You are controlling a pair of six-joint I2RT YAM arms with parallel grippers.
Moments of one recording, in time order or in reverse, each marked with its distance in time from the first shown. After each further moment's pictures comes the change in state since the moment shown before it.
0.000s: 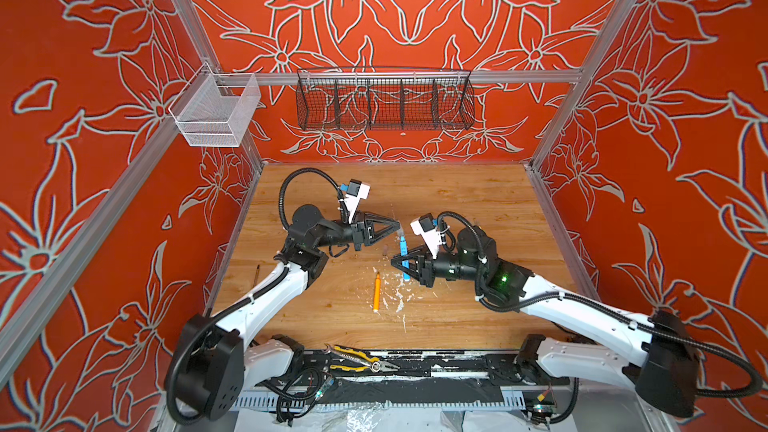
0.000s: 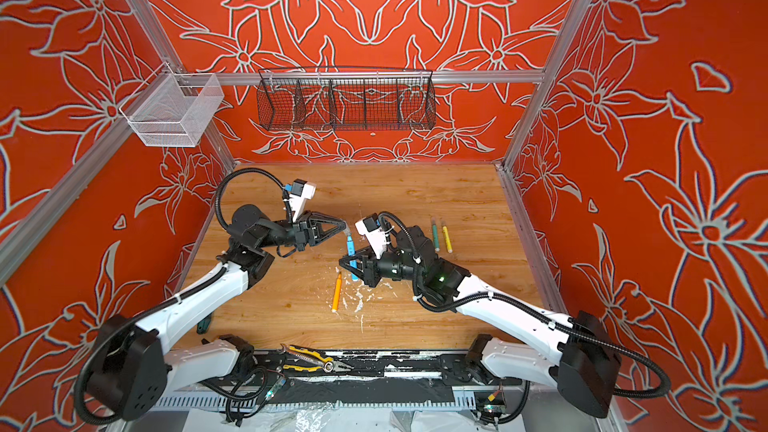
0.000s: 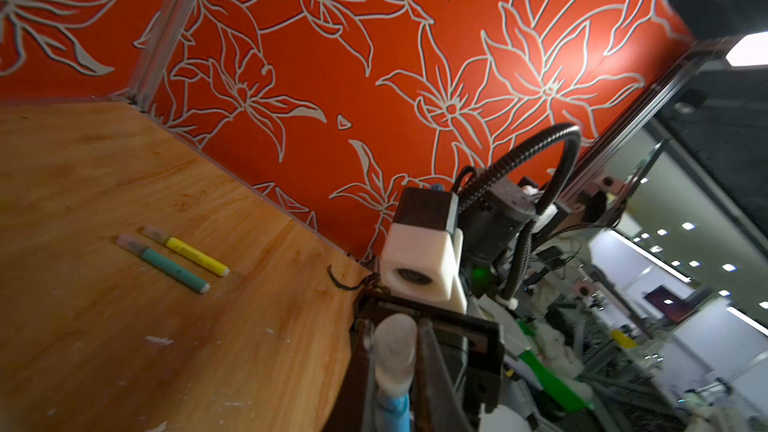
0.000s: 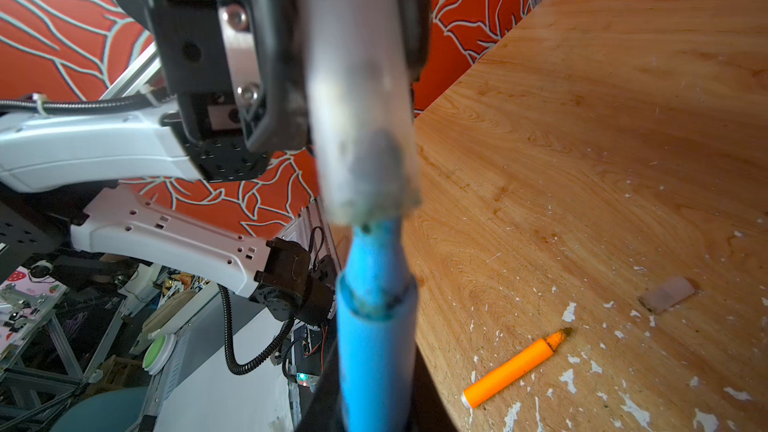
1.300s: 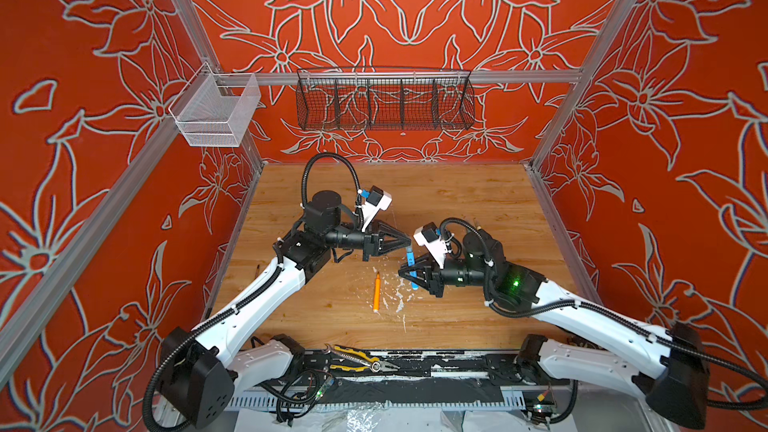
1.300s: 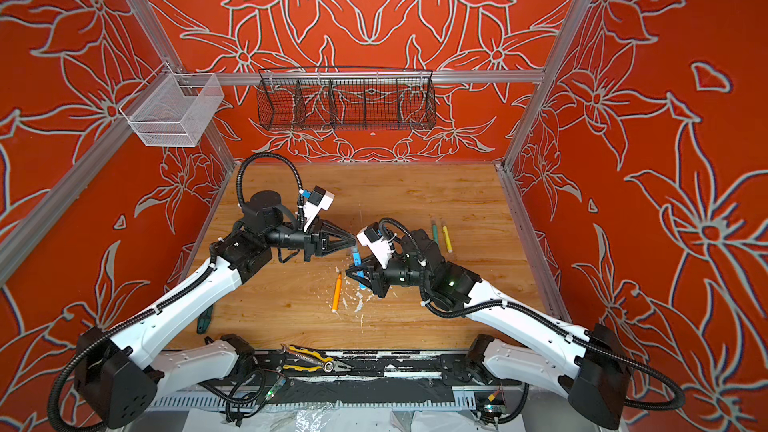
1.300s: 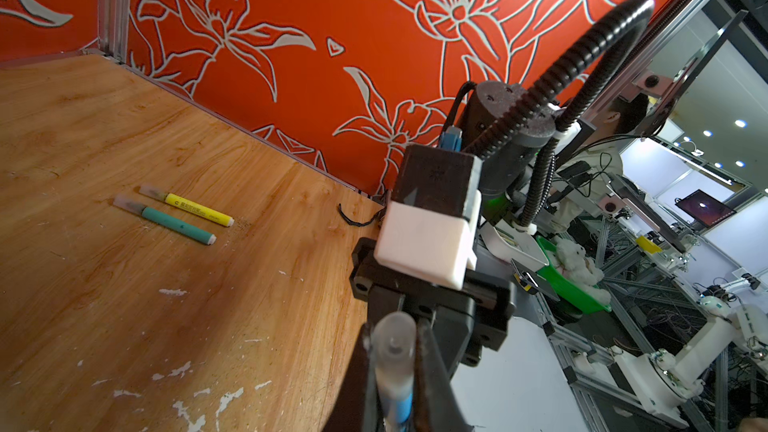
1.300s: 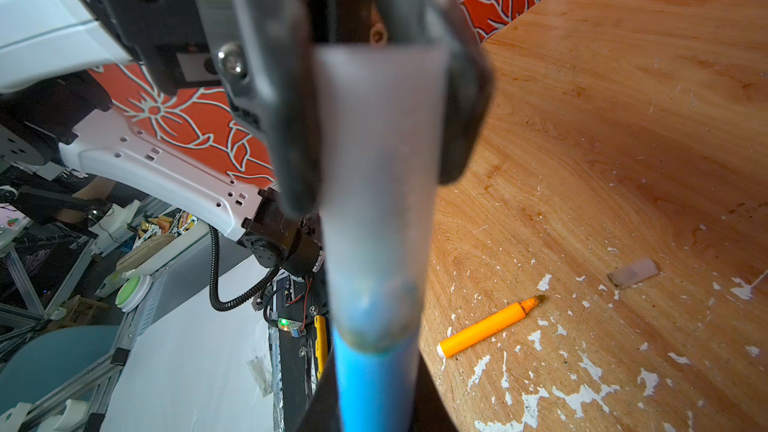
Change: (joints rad) left arm -0.100 0.003 0.217 -0.626 0.037 0.438; right arm 0.001 -0.079 -0.004 -0.159 -0.026 -0.175
